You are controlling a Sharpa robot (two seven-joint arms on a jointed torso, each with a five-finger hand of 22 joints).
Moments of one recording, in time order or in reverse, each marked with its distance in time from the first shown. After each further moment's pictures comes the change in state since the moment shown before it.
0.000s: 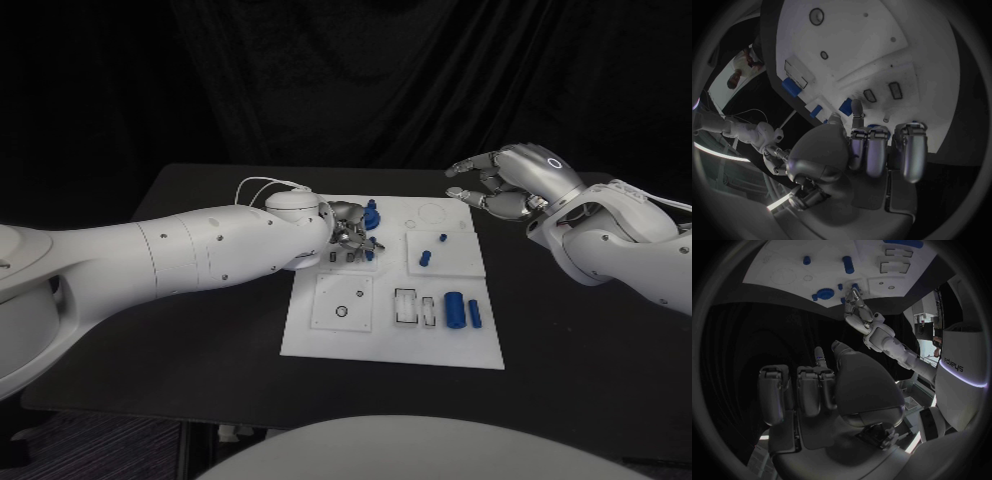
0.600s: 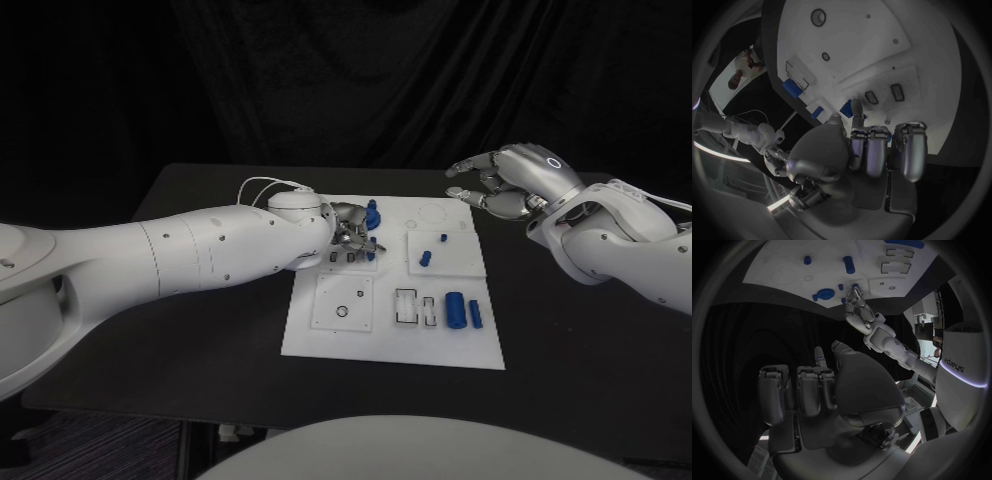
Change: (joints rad) left arm -0.001 0.005 0.000 -0.004 0.000 0.014 0.005; left_hand 0.008 -0.007 0.011 -0.005 0.004 0.005 -0.005 -0.009 0.001 -0.001 0.001 -0.002 0.000 0.000 0.000 0.000 0.000 0.000 -0.004 0.004 -0.004 0.000; right arm 0.000 0.006 0.000 -0.009 0.000 0.003 -0.001; right_hand 0.000 0.000 0.002 -0.002 0.004 0.003 0.003 0.000 -0.002 -0.004 0.003 0.000 0.000 0.000 0.000 0.000 0.000 0.000 0.000 0.000 0.000 0.000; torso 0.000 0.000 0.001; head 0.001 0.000
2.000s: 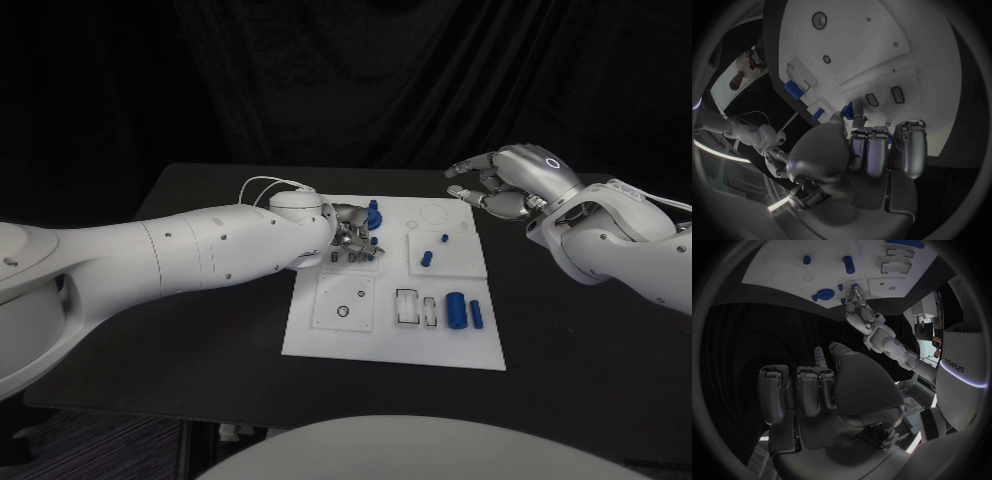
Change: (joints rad) left arm 0.000 0.001 0.000 -0.005 0.000 0.022 0.015; left_hand 0.054 -0.021 0.058 -0.011 0.094 0.000 0.007 -0.091 -0.009 0.000 -0.002 0.002 0.000 0.002 -0.002 0.000 0.000 0.000 -0.021 0.000 -0.023 0.000; right arm 0.000 0.008 0.000 -0.006 0.000 0.007 0.001; right_hand 0.010 0.010 0.023 -0.012 0.065 0.007 0.000 -0.016 -0.013 0.003 0.003 0.000 0.000 0.000 0.007 0.000 0.000 0.000 -0.004 0.004 -0.004 0.000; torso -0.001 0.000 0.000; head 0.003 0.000
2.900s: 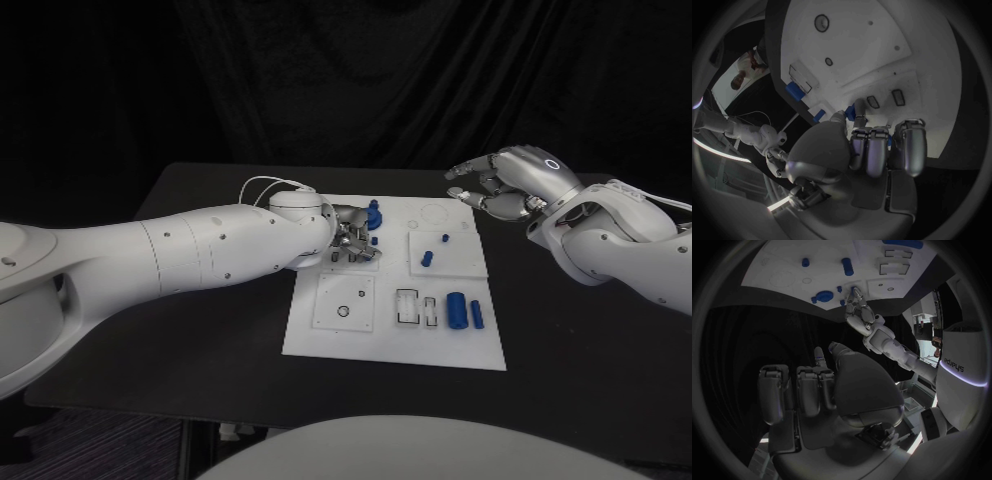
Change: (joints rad) left arm 0.000 -0.005 0.002 0.005 0.004 0.014 0.007; left_hand 0.049 -0.039 0.105 -0.006 0.076 0.004 0.004 -0.054 -0.008 -0.004 0.004 -0.002 0.000 -0.002 0.002 0.000 0.000 0.000 -0.011 0.003 -0.013 0.000; right arm 0.000 -0.002 0.000 0.002 0.000 0.016 0.000; right_hand 0.000 0.000 0.008 -0.008 0.008 0.000 0.000 -0.007 -0.005 0.000 0.000 0.000 0.000 0.000 0.000 0.000 0.000 0.000 0.000 0.000 -0.004 0.000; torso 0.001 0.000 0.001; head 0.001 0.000
